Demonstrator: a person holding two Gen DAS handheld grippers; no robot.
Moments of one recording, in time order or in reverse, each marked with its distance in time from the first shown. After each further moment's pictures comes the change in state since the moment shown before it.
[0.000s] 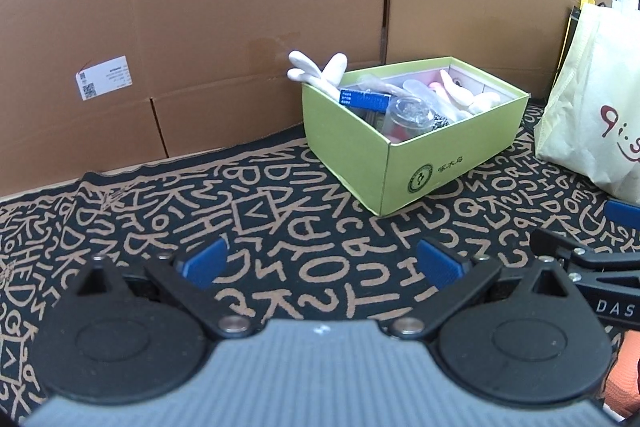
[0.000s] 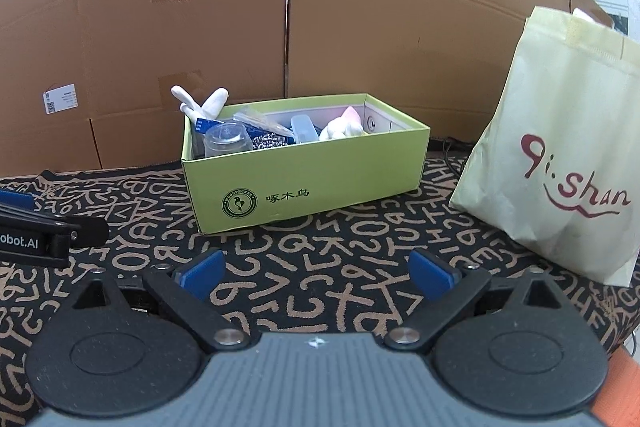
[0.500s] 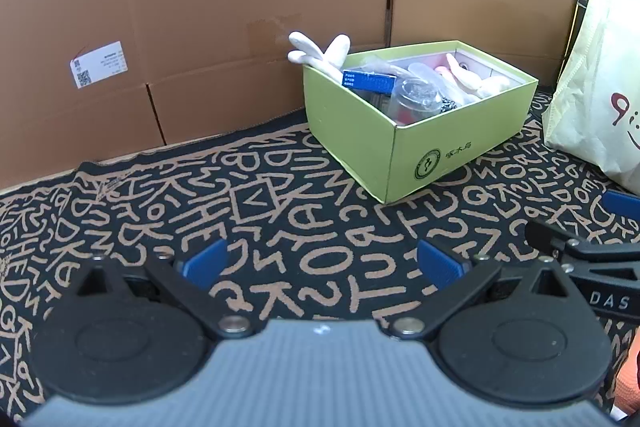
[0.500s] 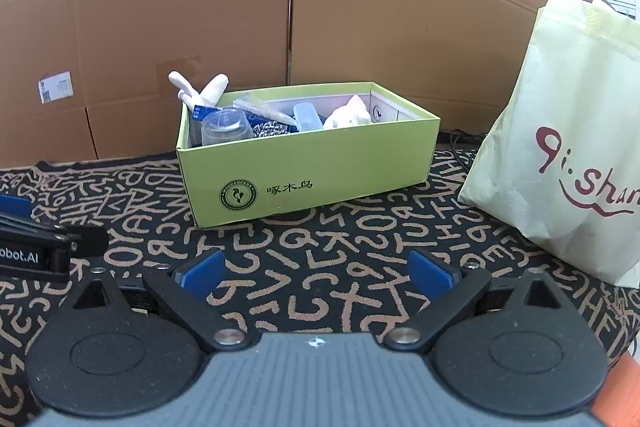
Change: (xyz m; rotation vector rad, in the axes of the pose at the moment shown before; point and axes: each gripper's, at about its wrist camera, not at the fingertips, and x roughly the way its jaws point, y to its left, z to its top) left arm 0.015 0.000 -0.002 0.003 0.036 0.005; right arm 0.016 0.005 0.000 -0.016 0.027 0.002
